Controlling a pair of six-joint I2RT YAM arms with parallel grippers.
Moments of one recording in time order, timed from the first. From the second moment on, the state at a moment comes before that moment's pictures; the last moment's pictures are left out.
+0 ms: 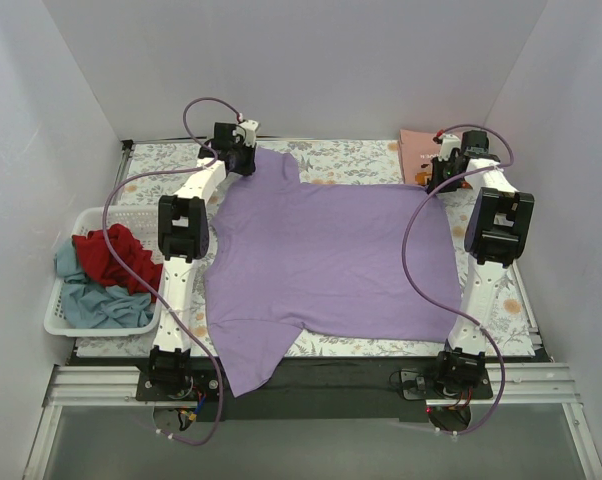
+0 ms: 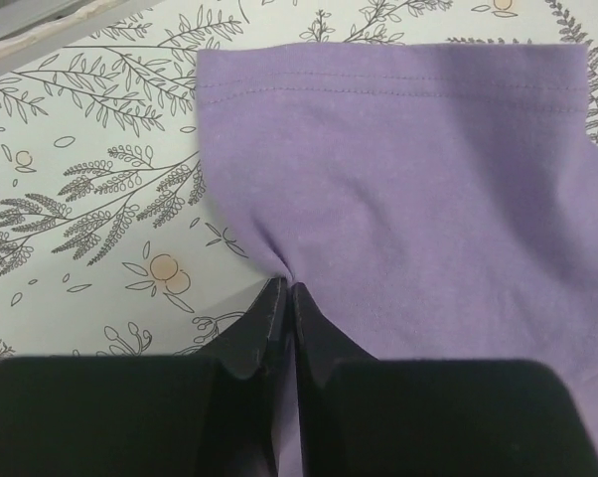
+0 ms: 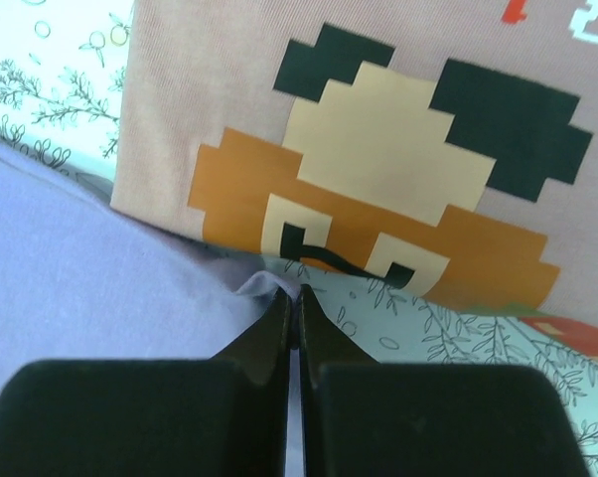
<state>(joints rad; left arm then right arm) -0.15 2.64 2.31 -0.37 0.27 0.16 -0.15 2.36 1.91 -0.54 -0.39 -0.28</state>
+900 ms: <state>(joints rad) -0.06 2.10 1.67 -0.03 0.53 0.12 -0.17 2.09 1.77 -0.62 -0.43 -0.42</state>
